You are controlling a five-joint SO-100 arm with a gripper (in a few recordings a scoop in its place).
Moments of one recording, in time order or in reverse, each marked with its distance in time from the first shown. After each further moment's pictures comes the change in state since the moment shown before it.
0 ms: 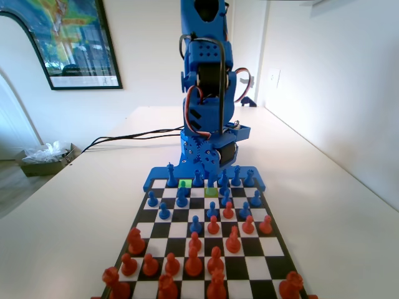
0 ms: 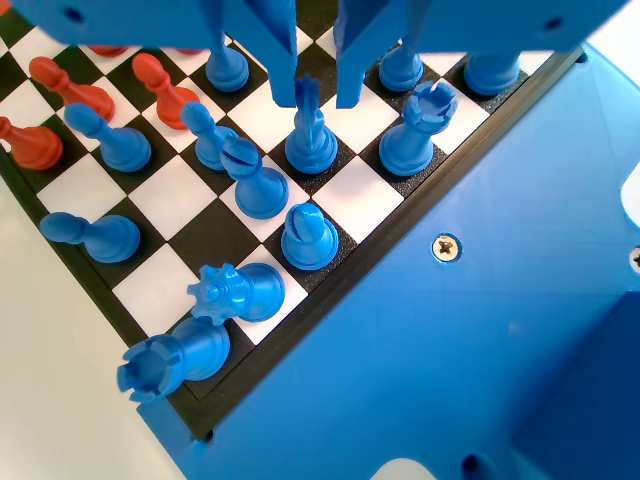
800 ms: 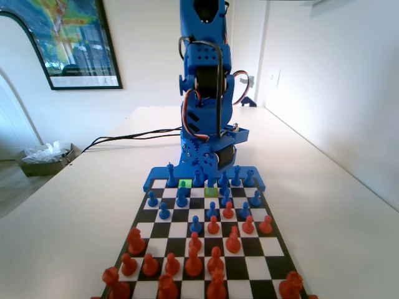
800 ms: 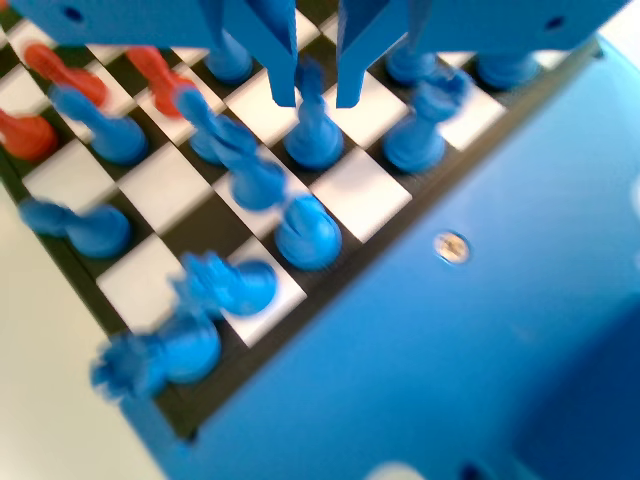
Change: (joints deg) arm -0.2 -2.0 1.1 -2.9 -0.8
